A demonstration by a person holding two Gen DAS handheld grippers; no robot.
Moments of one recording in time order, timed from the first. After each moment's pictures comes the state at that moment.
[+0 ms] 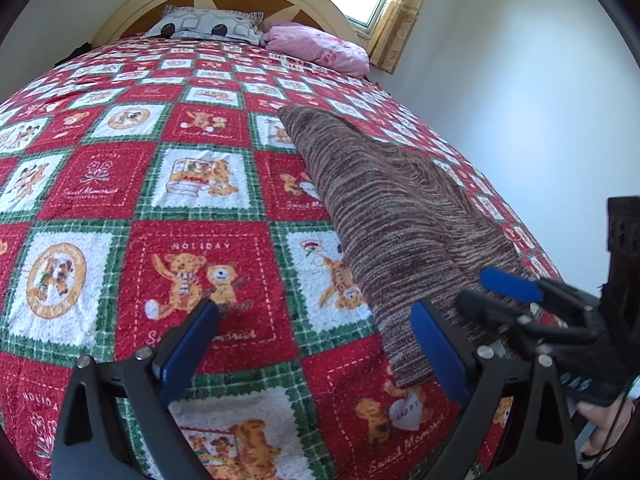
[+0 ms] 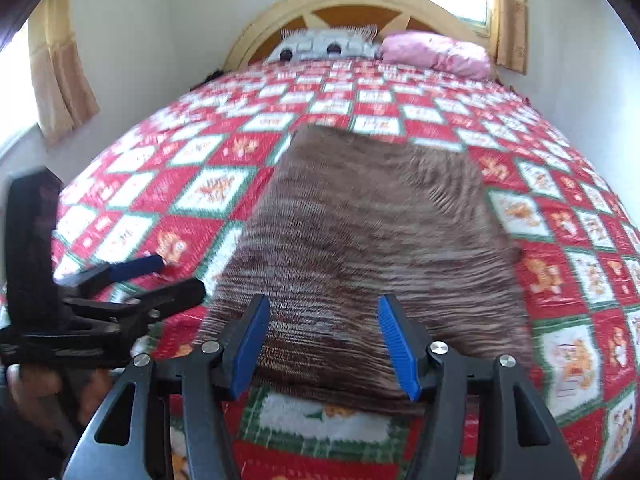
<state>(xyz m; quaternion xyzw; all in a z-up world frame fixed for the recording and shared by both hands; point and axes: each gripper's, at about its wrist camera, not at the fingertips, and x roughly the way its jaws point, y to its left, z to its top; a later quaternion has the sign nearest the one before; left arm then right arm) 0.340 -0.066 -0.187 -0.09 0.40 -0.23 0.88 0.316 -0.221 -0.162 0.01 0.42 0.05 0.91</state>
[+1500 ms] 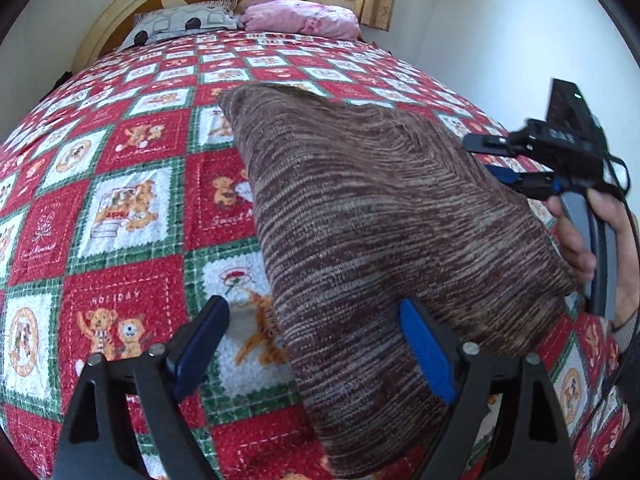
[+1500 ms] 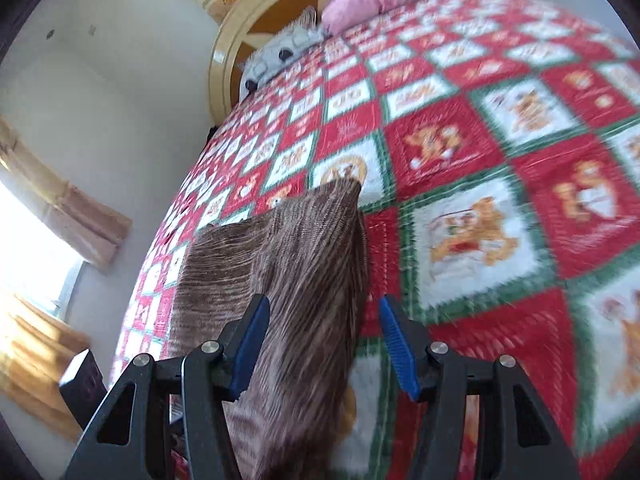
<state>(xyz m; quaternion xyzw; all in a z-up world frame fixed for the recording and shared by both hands) 0.368 -0.145 -0.191 0.02 0.44 -0.21 0.88 0.439 -0.431 -0.191 0.29 0.43 0.13 0.85</state>
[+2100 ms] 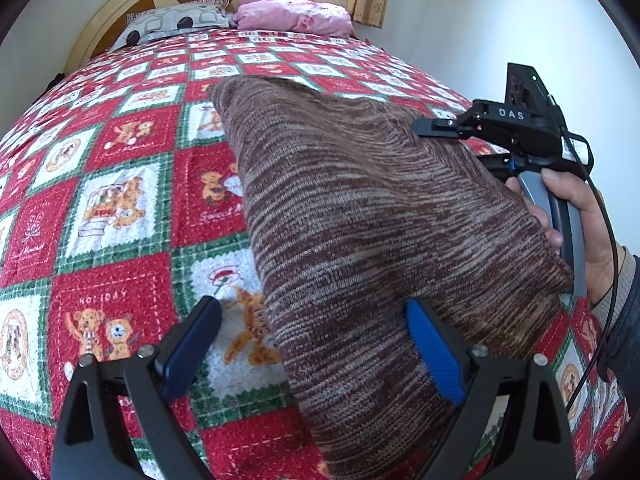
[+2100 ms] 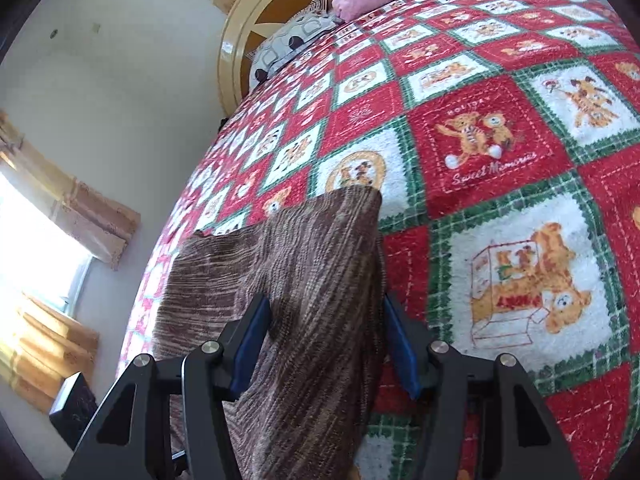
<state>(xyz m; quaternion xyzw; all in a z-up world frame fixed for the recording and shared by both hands) 0.371 -0.147 -0.196 0.02 0.44 -0.22 0.87 0.480 -0.421 -0.216 0.29 0.43 0.17 0.84</state>
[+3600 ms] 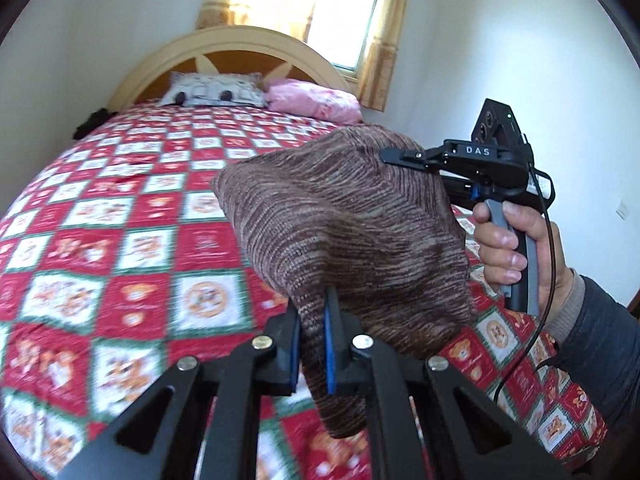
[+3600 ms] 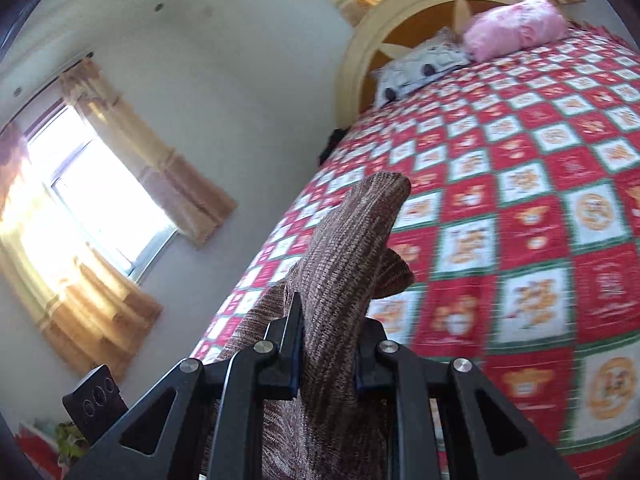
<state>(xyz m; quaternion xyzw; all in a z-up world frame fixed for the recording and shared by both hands) 0.248 0.027 -0.085 -0.04 0.32 -0.22 0.92 0.399 -0.231 -0.077 0.26 0.33 0.31 0.85</state>
